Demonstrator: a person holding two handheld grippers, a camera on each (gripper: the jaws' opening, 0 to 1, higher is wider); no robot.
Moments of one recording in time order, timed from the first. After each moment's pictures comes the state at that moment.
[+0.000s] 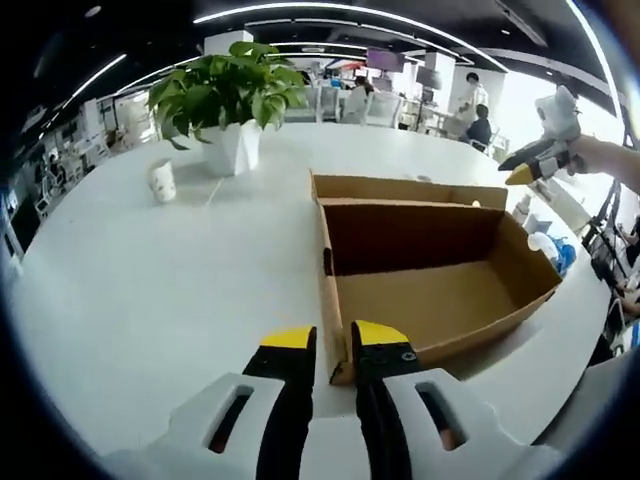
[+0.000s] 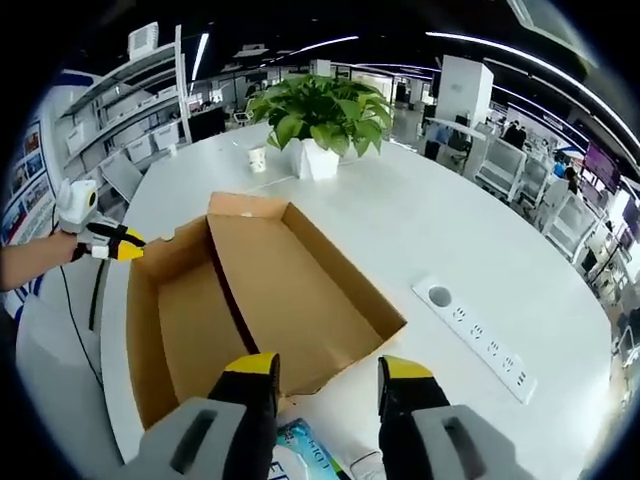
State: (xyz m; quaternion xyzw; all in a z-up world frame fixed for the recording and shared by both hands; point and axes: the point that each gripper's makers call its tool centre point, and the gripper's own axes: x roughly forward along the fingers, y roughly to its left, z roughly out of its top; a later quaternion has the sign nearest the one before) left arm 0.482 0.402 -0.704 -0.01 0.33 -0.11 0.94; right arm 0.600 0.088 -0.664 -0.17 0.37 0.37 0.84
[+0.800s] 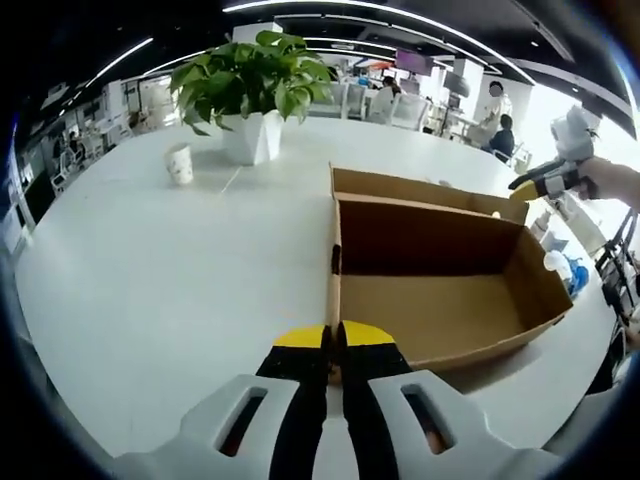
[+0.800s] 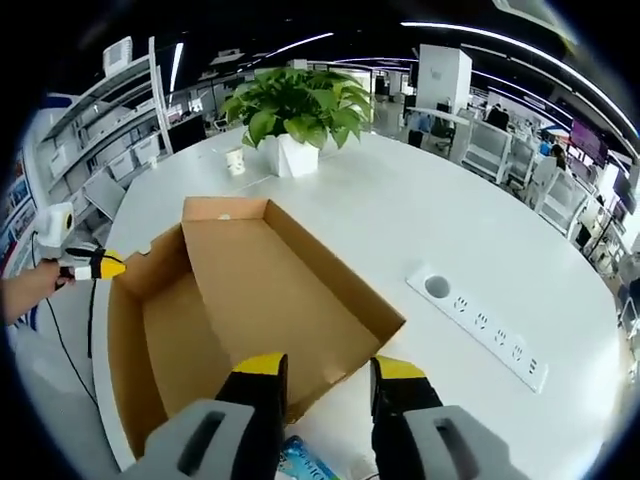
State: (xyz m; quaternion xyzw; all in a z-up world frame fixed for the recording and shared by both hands) left arm 0.481 0.400 -0.707 -0.02 0.34 -0.05 0.94; right arm 0.628 0.091 -0.688 -0.13 0.39 0.34 0.85
